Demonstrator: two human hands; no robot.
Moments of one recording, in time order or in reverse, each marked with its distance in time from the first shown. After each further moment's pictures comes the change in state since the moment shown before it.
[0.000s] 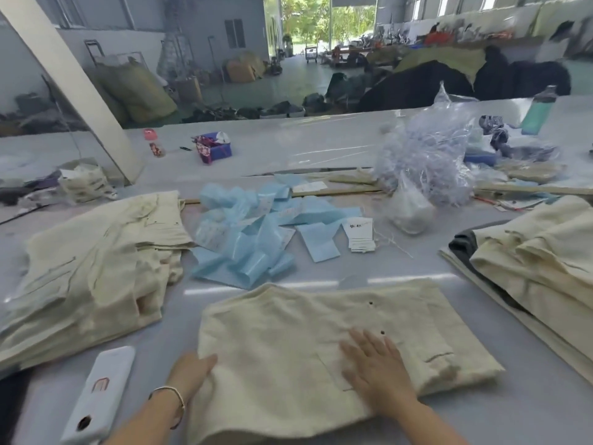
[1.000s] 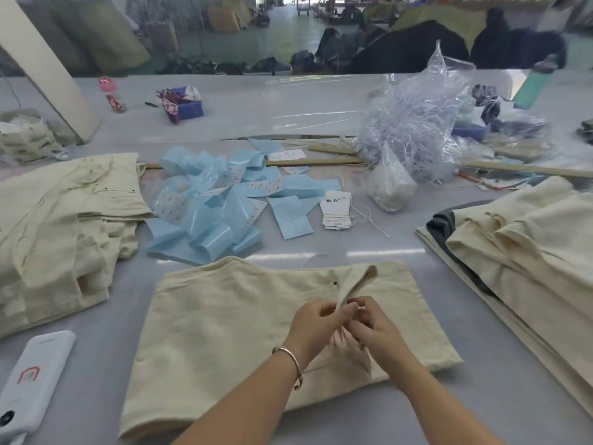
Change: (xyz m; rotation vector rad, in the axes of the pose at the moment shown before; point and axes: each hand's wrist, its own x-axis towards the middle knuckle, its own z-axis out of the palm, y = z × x) left_hand -0.083 0.166 0.183 -0.351 -0.450 0.491; right_hand -0.003 0.040 -0.065 1.217 0.107 0.228
